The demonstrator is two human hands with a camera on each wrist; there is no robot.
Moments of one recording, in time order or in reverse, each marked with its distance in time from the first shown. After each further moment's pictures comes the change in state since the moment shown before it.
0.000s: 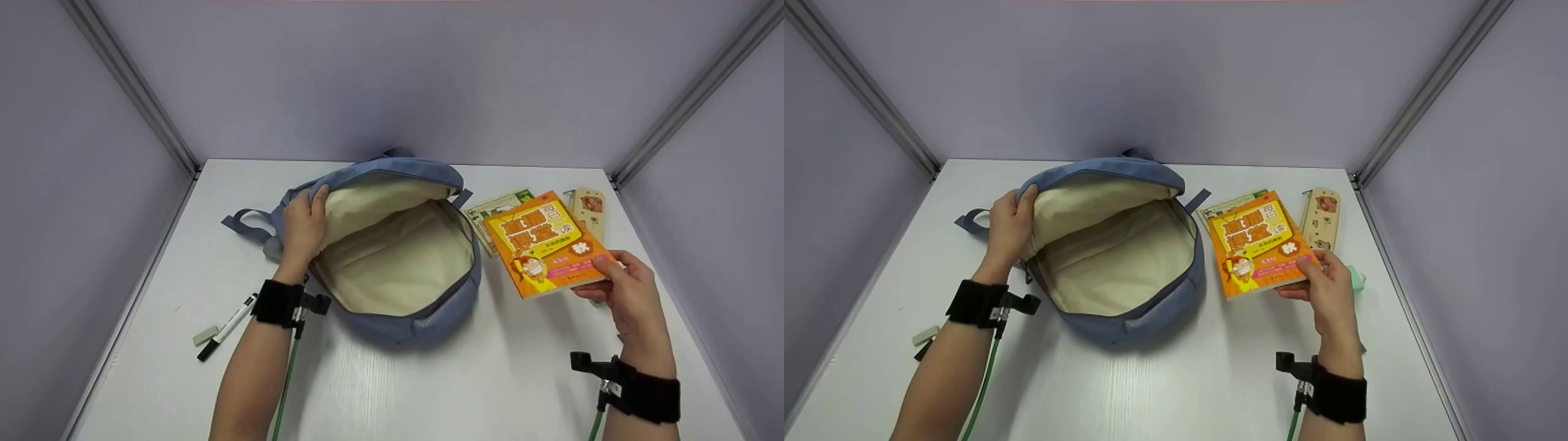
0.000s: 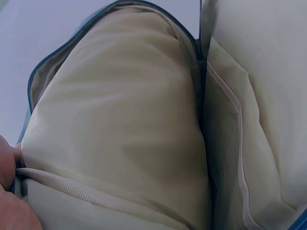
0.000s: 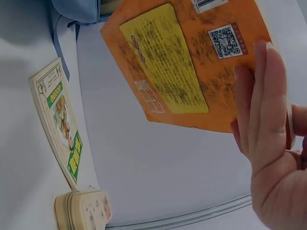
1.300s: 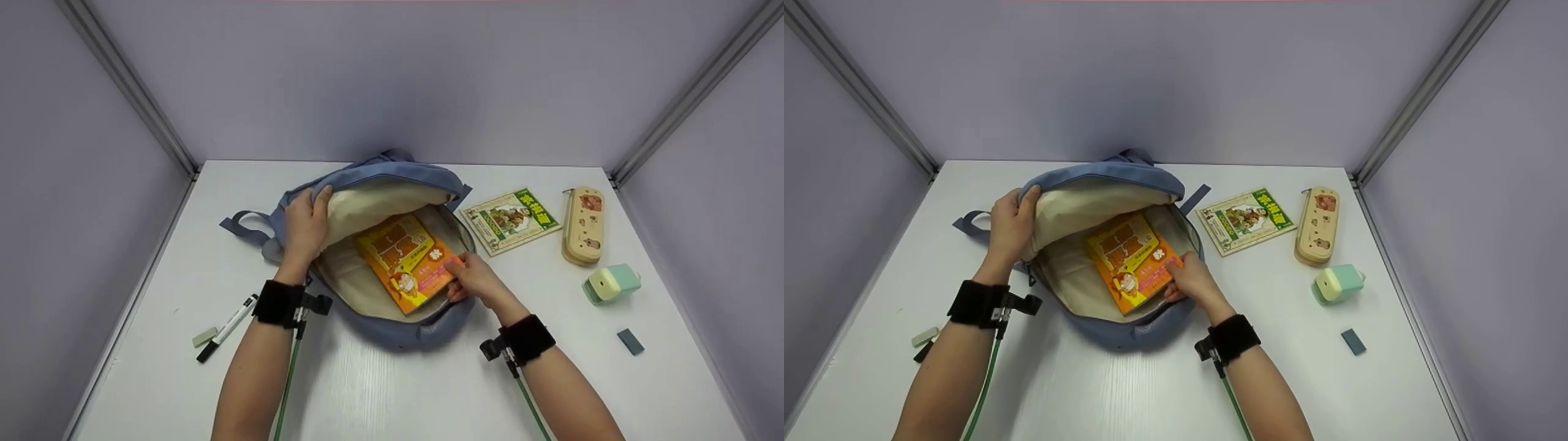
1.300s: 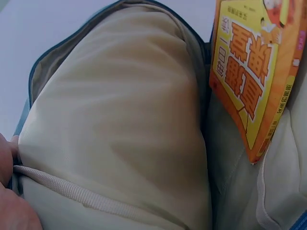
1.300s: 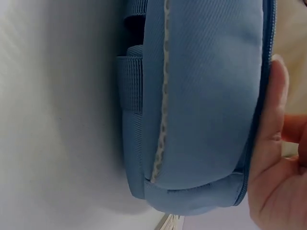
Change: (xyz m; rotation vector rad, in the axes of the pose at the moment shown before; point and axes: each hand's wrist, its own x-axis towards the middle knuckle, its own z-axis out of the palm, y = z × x) left_hand 0.001 0.002 0.002 -0.036 -0.018 0.036; right_hand 0.064 0.112 0.151 -0.400 -0.340 0.352
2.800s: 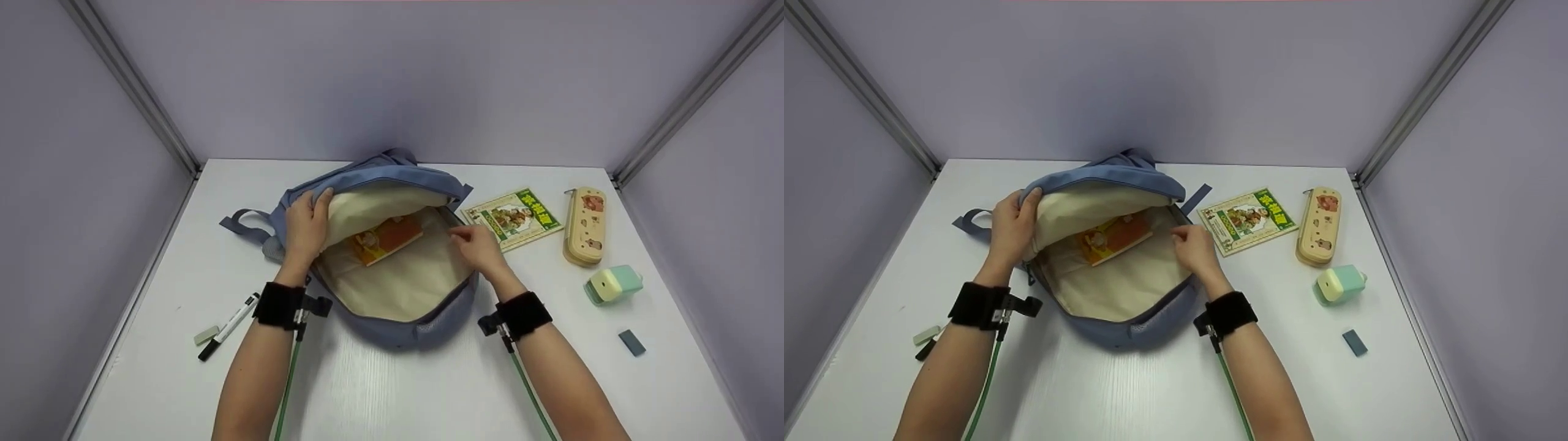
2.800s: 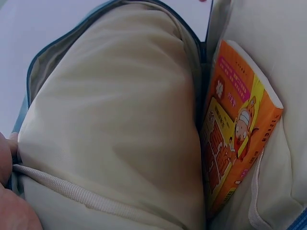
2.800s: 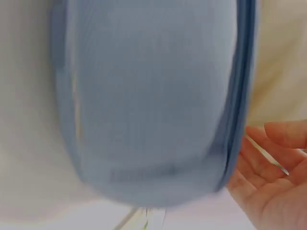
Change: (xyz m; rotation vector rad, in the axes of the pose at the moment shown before) left_hand -0.002 -0.007 0.001 -0.015 0.013 0.036; right_hand 0.027 -0.033 -0.013 -0.522 0.286 -0.349
